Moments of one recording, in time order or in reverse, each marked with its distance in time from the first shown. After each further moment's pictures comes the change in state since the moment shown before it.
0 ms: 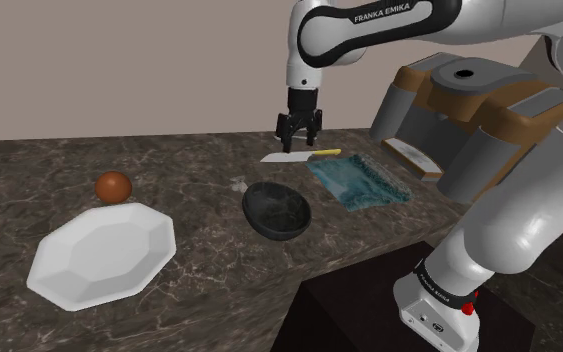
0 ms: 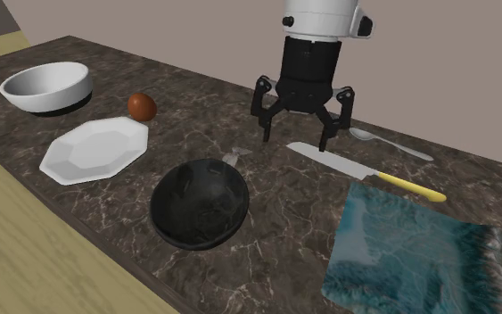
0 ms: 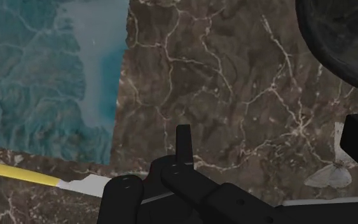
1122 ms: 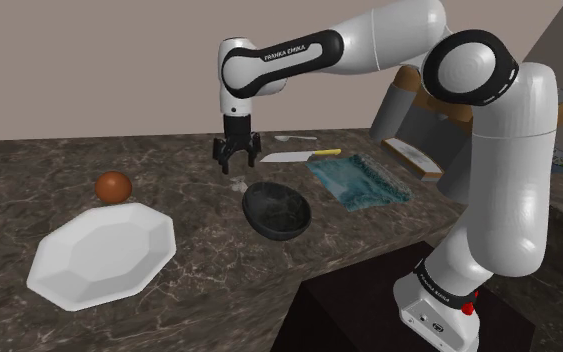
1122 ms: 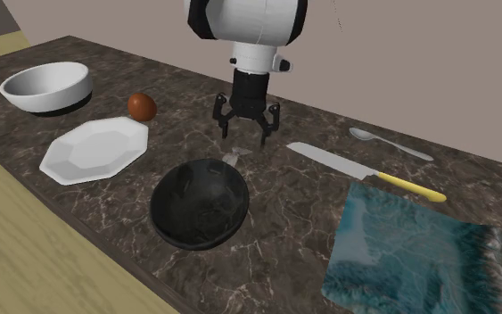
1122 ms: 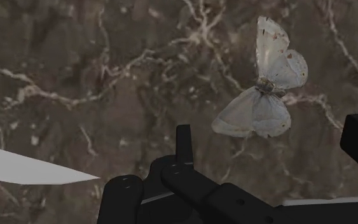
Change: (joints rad) arm 0.103 0.555 0.051 0.477 -0.023 0.041 0.111
